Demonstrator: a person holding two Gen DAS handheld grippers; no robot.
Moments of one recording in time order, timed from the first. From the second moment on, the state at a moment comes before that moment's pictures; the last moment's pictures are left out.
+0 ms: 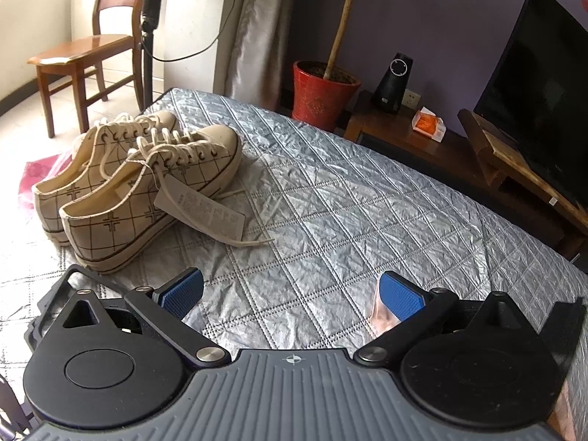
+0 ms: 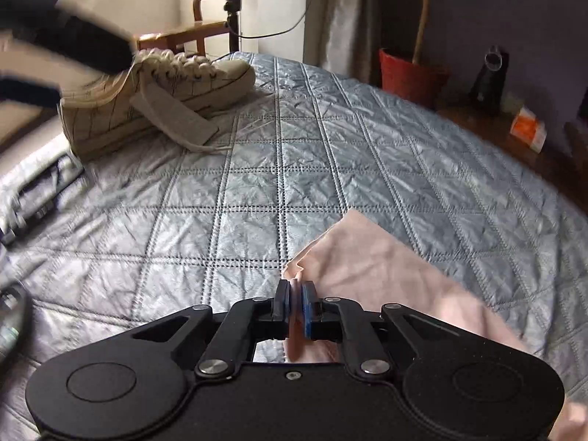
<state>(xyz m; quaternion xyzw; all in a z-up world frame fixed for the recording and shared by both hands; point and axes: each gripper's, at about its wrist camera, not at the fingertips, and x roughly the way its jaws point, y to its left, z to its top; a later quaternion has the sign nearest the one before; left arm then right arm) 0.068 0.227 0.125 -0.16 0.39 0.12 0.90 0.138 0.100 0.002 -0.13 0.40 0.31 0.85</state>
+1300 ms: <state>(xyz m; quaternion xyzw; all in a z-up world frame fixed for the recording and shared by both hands) 0.096 0.195 0.020 -0.32 0.57 0.05 0.76 0.010 0.032 0.055 -0.12 0.28 0.35 0.88</state>
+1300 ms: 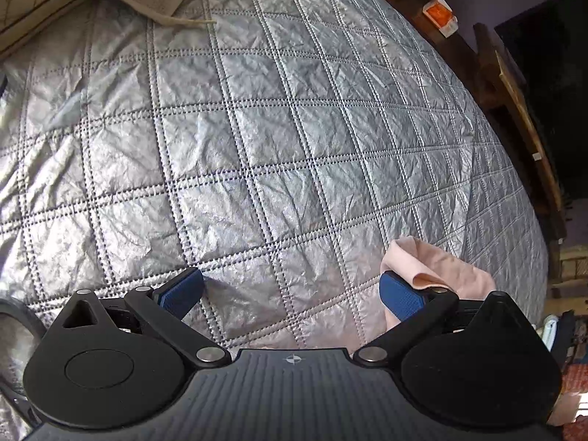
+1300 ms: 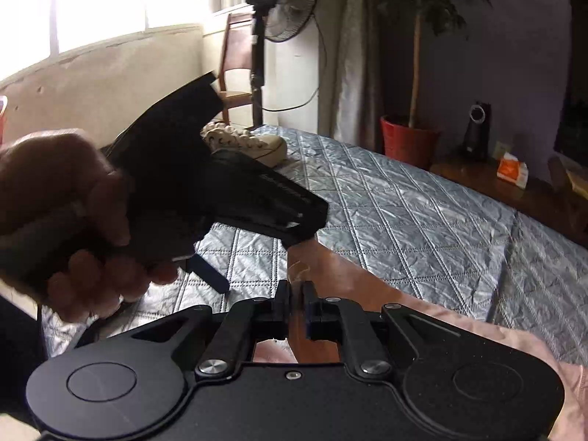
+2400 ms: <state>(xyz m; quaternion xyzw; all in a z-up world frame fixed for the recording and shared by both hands) 0.103 0.182 0.030 -0.26 0.56 0.09 0.78 -0.010 0.034 0.046 -0.18 0.25 0.35 0.88</state>
